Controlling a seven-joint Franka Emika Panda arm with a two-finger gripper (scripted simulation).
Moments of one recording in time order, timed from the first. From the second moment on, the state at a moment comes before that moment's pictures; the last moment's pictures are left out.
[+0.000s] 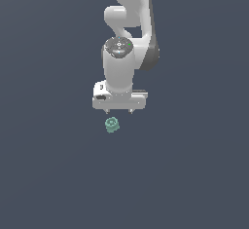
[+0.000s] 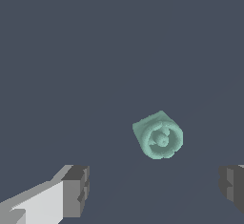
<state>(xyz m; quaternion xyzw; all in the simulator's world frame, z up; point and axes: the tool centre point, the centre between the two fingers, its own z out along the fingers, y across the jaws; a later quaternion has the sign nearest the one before) -0.007 -0.022 0.168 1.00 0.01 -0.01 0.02</state>
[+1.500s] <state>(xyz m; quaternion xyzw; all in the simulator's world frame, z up) -0.018 -0.063 0.095 0.98 0.22 0.00 0.00</state>
